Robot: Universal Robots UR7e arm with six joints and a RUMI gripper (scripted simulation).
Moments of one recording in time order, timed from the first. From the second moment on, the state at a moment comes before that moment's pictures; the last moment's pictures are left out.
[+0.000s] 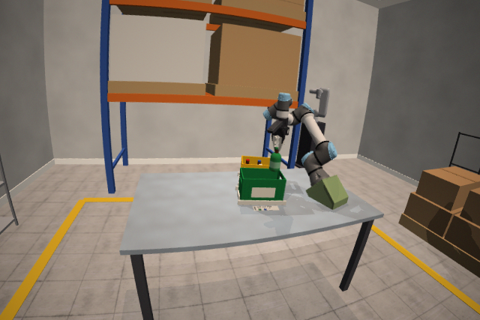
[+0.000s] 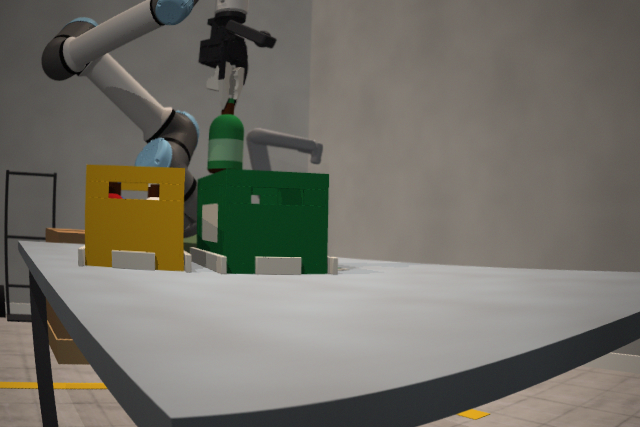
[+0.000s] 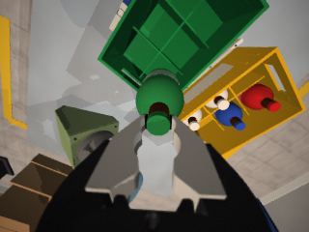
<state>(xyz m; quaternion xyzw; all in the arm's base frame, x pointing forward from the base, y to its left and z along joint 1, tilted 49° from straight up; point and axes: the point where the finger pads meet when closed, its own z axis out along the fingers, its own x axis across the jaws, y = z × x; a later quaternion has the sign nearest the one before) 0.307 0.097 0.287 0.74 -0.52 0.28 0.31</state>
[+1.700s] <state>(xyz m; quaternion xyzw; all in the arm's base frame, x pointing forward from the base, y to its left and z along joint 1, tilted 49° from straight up) 0.309 0.078 0.270 0.74 -0.53 0.28 0.31</state>
